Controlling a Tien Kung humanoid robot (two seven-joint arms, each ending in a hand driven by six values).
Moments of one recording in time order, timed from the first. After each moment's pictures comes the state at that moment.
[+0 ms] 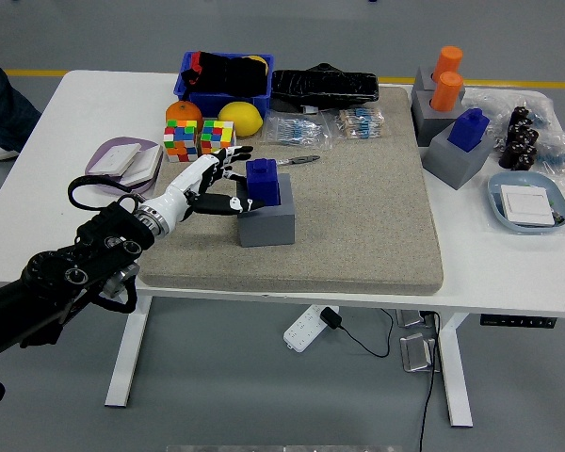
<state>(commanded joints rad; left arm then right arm) -0.82 0.19 -0.30 -0.68 0.65 0.07 -0.37 0.06 -0.38 1.13 0.30 -1.30 0.12 -0.08</state>
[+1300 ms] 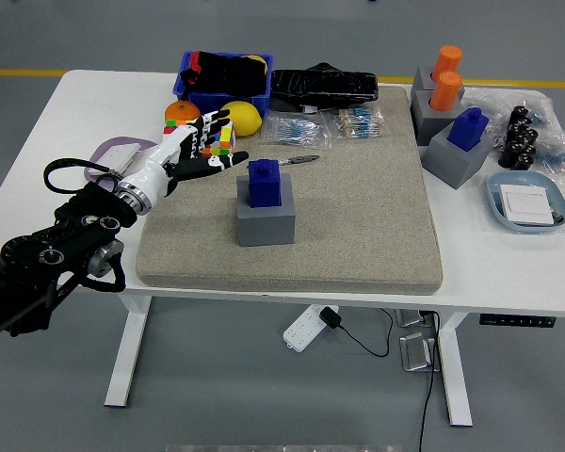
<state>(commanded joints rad) -0.82 0.25 -0.47 -0.71 0.64 0.05 -0.37 0.06 -0.38 1.16 0.30 -1.31 0.12 -0.08</state>
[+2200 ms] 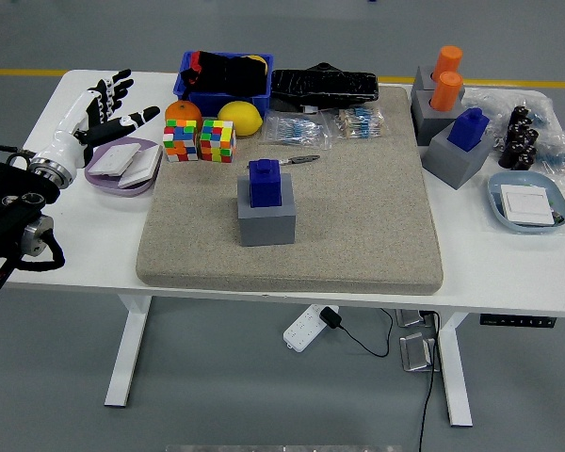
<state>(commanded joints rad) -0.79 0.37 -0.67 -0.65 0.68 0.05 -0.37 0.06 -0.38 1.17 0.30 -1.32 0.11 -0.08</state>
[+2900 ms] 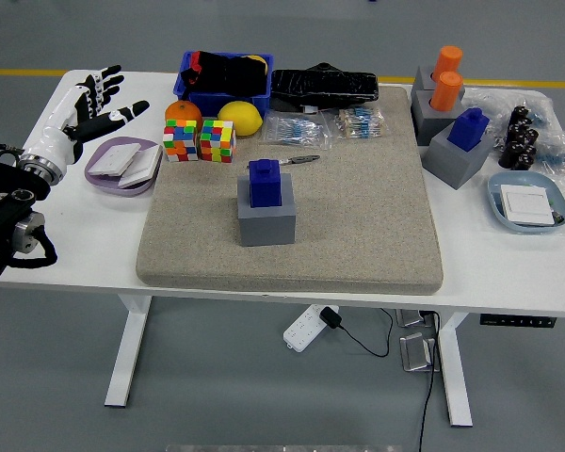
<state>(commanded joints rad) -0.79 0.38 -0.68 -0.65 0.68 0.05 -0.36 0.06 -0.39 1.16 0.30 -1.31 0.11 -0.08</state>
